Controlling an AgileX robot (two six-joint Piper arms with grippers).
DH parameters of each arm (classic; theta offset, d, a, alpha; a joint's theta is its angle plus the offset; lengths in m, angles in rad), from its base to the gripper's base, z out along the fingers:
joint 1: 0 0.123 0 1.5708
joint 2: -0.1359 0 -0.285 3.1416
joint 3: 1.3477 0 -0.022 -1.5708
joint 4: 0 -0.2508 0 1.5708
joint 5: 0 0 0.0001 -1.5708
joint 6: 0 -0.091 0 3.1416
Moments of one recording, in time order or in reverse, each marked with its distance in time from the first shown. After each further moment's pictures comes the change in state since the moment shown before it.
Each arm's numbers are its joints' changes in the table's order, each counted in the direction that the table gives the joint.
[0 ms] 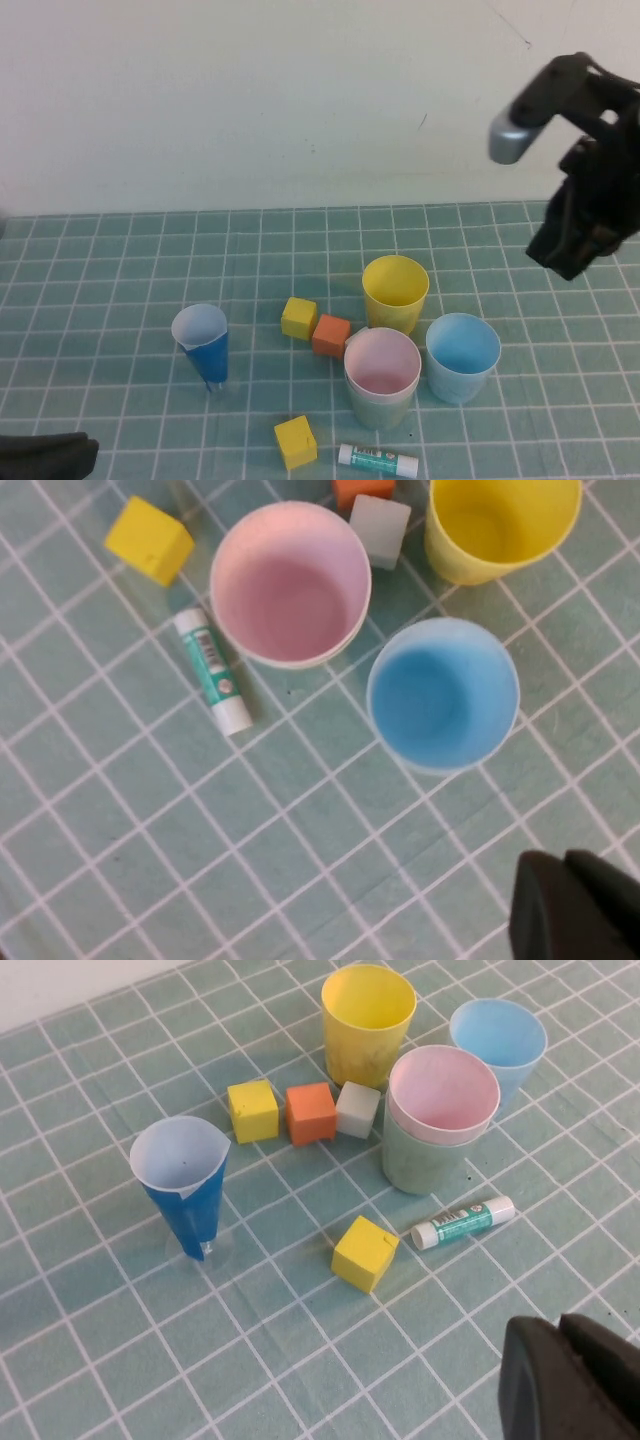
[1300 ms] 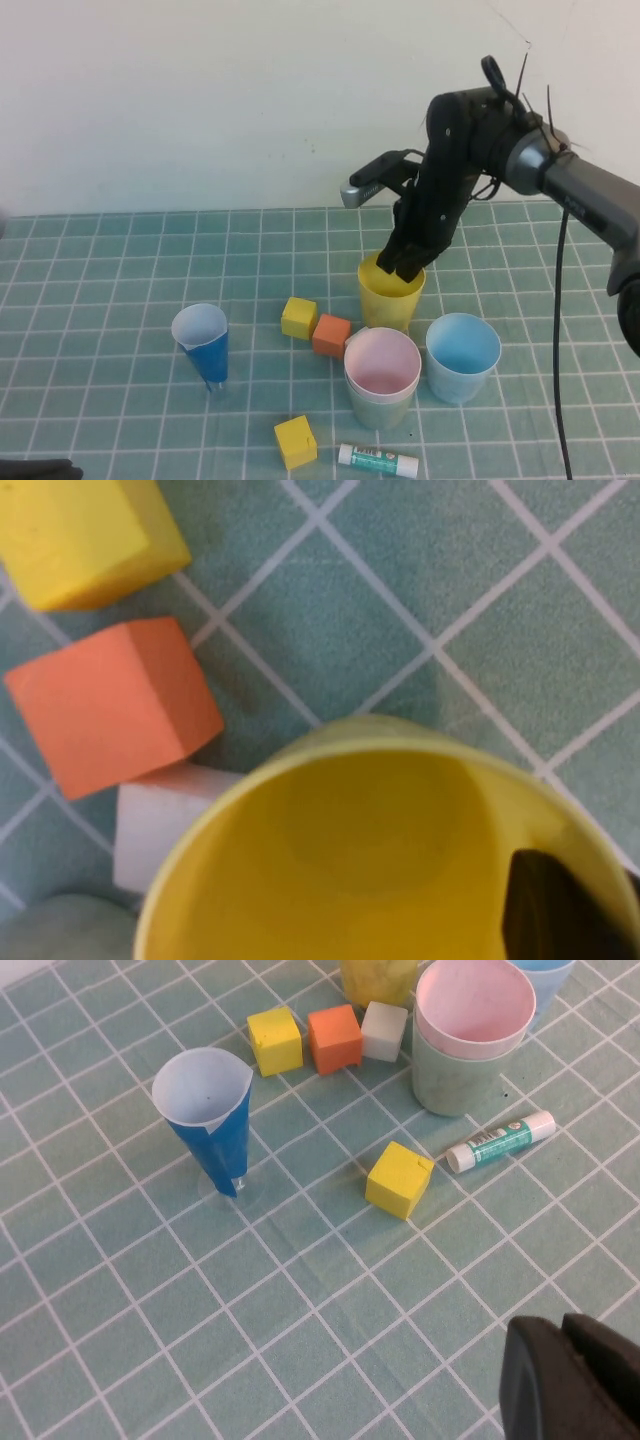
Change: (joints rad) right arm 0.048 -0.988 -0.849 0.047 0.054 -0.155; left arm 0.000 0.000 0.000 -0.045 0.096 -0.053
